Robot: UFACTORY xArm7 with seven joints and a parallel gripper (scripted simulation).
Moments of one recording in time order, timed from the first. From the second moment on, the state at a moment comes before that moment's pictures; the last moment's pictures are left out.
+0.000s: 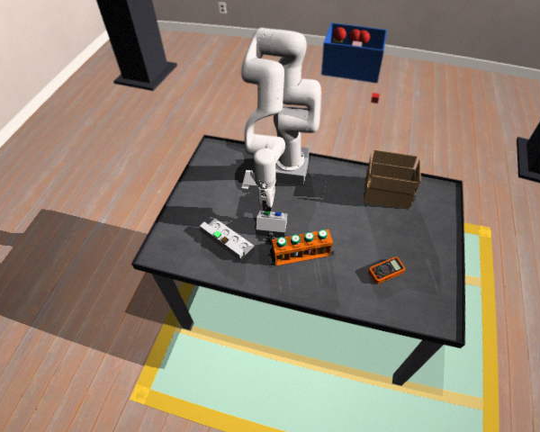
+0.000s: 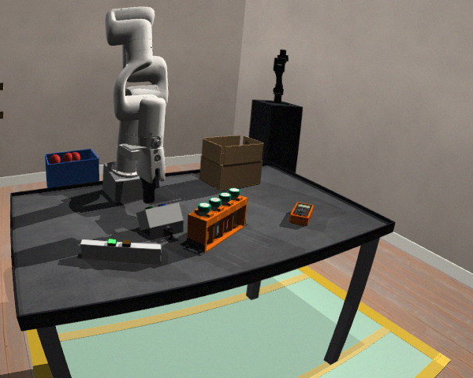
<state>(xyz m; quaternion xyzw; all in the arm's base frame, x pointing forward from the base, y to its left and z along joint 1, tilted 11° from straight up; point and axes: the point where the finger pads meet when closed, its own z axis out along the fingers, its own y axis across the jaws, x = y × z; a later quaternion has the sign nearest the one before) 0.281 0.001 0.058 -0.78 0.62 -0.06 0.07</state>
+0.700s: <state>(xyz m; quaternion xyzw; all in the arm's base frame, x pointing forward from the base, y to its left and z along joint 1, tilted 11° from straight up) 0.283 0.002 0.054 -0.78 0.62 -0.06 0.07</state>
